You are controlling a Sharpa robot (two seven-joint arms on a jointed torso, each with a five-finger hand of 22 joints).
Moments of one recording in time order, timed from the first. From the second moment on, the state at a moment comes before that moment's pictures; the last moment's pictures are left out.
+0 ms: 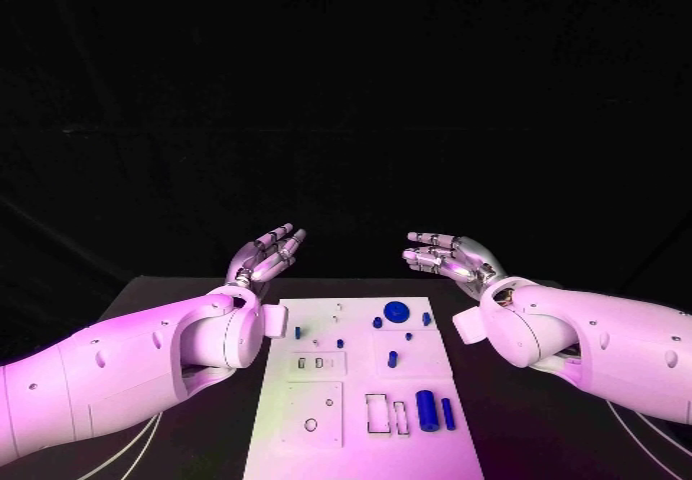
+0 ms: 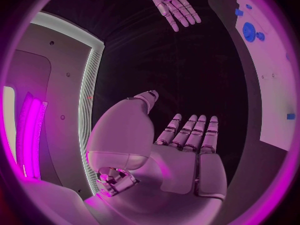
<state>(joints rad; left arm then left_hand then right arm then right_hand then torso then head) 1.13 -0.77 -0.02 1.49 0.01 -0.60 0.45 1.20 -0.04 0.32 0.27 0.23 0.35 0.15 0.07 0.05 0.36 0.27 0.07 0.05 0.34 0.26 0.07 0.05 0.08 0.28 0.30 0.08 0.05 1.23 -0.81 -0.14 1.47 -0.24 -0.44 0.35 1.27 0.18 -0.04 -0.19 0.26 0.56 0.16 0.10 0.06 0.69 0.23 0.10 0.06 0.62 0.21 0.10 0.06 0.13 0.41 0.29 0.18 0.10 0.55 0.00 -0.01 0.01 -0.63</state>
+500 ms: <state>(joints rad) 1.16 -0.87 -0.02 1.63 0.02 -0.53 0.45 1.38 -0.08 0.32 0.13 0.23 0.89 0.22 0.15 0.08 0.96 0.18 0.17 0.07 0.93 0.15 0.19 0.09 0.16 0.75 0.29 0.25 0.11 1.28 -0.82 -0.14 1.47 -0.69 -0.44 0.27 1.31 0.15 0.07 -0.28 0.24 0.95 0.21 0.12 0.07 1.09 0.15 0.09 0.06 1.10 0.11 0.15 0.08 0.16 0.80 0.23 0.39 0.18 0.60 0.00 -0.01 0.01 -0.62</state>
